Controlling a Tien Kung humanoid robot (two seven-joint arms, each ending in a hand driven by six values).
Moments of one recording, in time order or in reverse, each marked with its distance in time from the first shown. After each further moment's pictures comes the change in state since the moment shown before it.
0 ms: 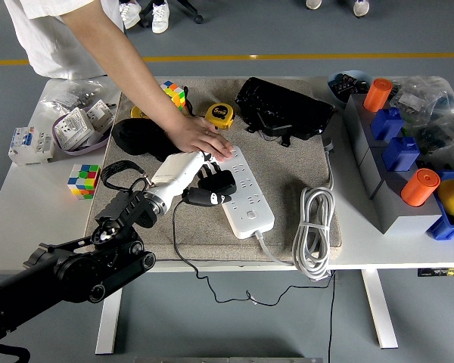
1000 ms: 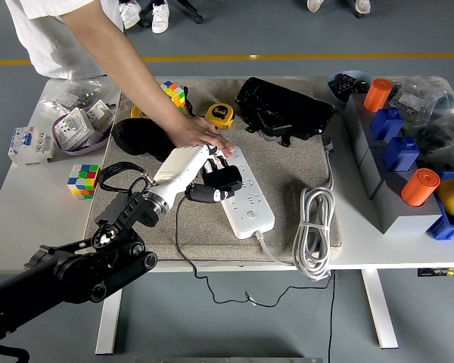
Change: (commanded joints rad) left arm 0.008 0.005 -0.003 -0.021 -0.051 0.102 -0.124; right arm -0.002 0.004 0.007 0.002 -0.002 -0.001 0.000
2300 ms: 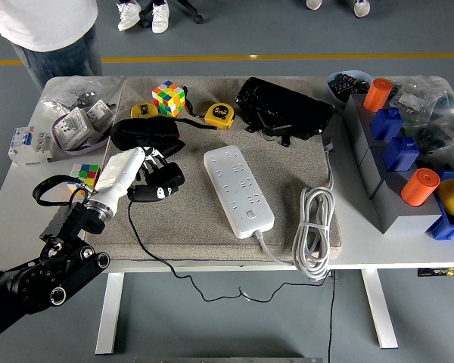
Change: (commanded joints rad) left arm 0.140 0.104 -0.189 0.071 -0.035 0.016 -0.107; right arm 0.000 0.001 0.001 -0.003 -0.001 0.002 0.000
